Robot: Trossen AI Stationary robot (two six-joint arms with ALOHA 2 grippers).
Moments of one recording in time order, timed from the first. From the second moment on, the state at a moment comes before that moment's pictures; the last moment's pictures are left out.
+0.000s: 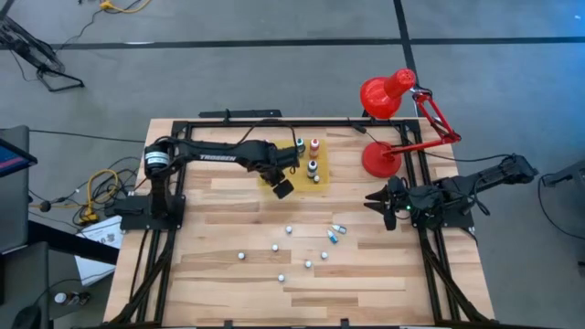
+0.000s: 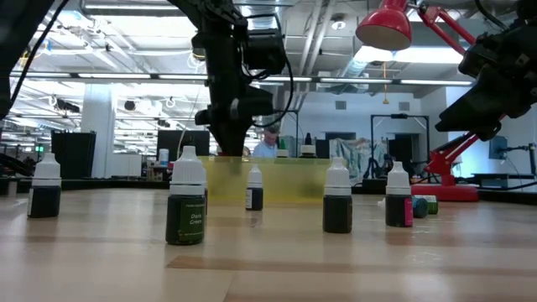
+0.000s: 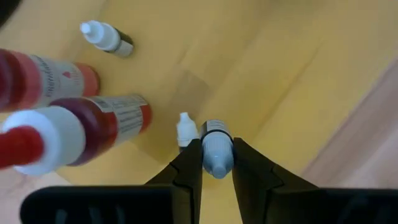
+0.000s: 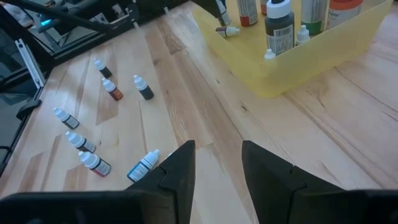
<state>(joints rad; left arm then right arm) 0.22 1.90 1.43 -0.86 -0.16 -0.38 0.32 0.32 0.16 -0.33 0.39 0.53</state>
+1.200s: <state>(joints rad) 0.24 2.00 1.43 -0.86 -0.03 -0.39 0.32 0.32 0.16 -0.33 0.39 0.53</state>
